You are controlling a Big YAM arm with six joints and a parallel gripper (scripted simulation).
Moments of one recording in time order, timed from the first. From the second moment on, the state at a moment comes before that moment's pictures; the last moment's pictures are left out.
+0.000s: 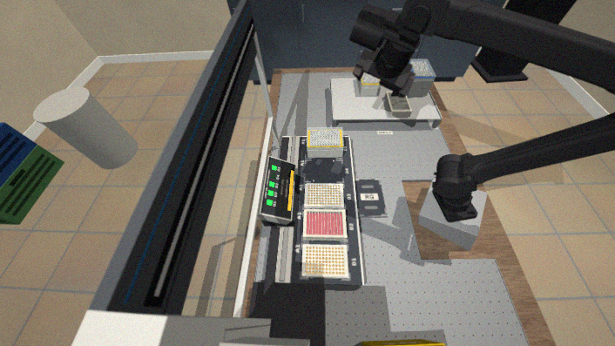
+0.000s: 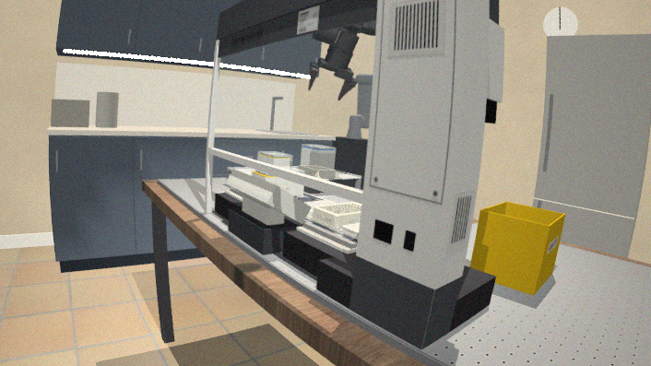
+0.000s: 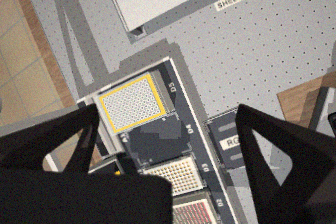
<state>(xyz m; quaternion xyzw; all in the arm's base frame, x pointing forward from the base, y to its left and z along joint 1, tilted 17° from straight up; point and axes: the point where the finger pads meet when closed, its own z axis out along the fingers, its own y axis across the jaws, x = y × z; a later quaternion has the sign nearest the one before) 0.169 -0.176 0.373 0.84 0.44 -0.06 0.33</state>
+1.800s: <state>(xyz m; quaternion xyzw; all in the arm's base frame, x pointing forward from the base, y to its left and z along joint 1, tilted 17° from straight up) 0.182 -0.057 0.272 0.65 0.70 -0.08 0.29</state>
